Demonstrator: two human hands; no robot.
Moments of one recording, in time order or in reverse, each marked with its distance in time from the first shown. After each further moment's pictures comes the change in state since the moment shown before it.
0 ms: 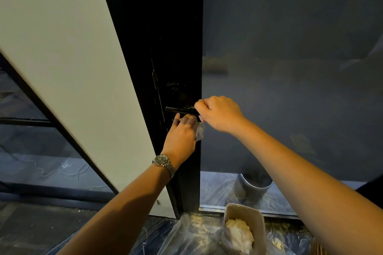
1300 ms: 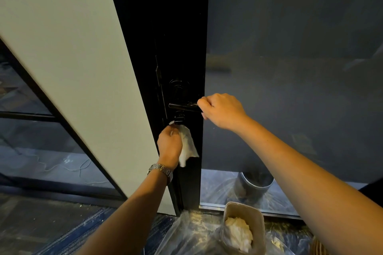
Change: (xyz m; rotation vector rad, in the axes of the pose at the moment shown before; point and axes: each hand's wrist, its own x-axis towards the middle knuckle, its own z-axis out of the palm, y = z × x) left_hand -0.018 -0.009 0.018 -1.175 0.240 -0.941; right_hand 0.002 0.002 0.002 -0.018 -0.018 -0.014
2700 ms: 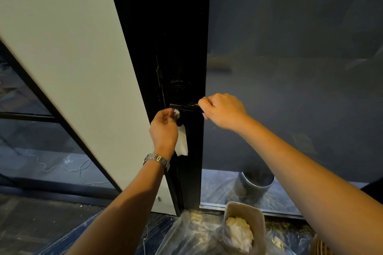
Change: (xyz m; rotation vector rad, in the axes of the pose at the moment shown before) left_hand 0.004 0.034 -0.010 -0.042 0.115 0.136; right_hand 0.000 0.000 -0.003 0.004 -0.005 -0.006
